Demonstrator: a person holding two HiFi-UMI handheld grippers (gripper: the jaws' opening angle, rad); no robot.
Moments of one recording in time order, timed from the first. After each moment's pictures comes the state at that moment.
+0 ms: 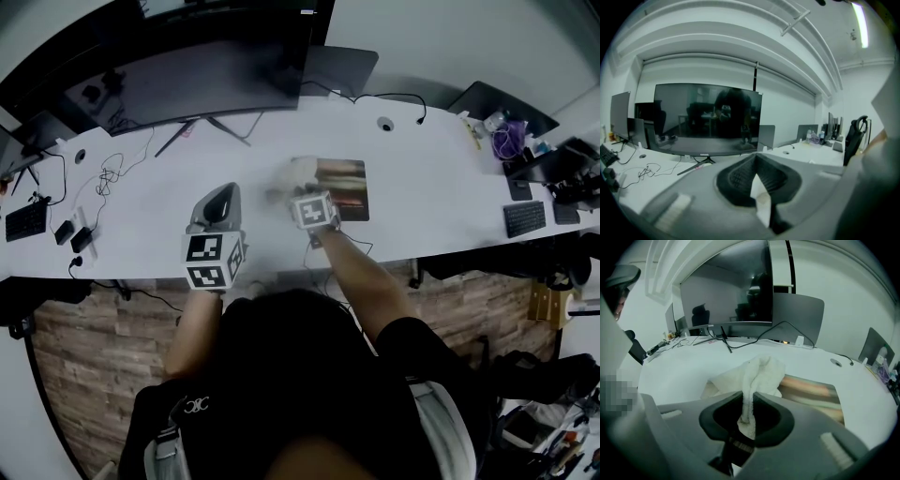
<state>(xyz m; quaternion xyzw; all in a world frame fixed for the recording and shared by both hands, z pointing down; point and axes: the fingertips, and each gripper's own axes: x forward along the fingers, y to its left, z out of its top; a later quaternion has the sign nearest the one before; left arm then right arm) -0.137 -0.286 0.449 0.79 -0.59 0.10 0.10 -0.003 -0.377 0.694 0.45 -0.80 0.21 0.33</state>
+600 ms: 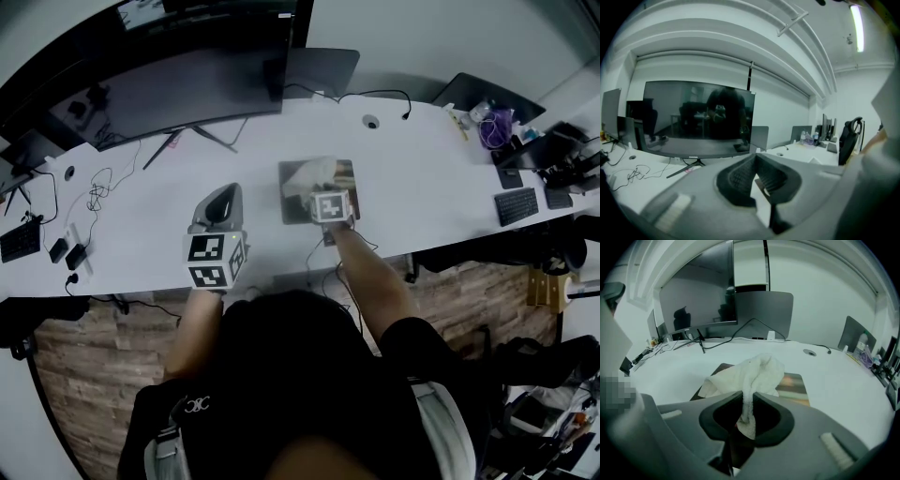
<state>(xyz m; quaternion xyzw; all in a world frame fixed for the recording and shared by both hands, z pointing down) -0.112 -0.300 0.448 0.82 -0.56 0.09 0.10 0.083 -0.394 0.697 0.53 -0.75 0.25 0.32</state>
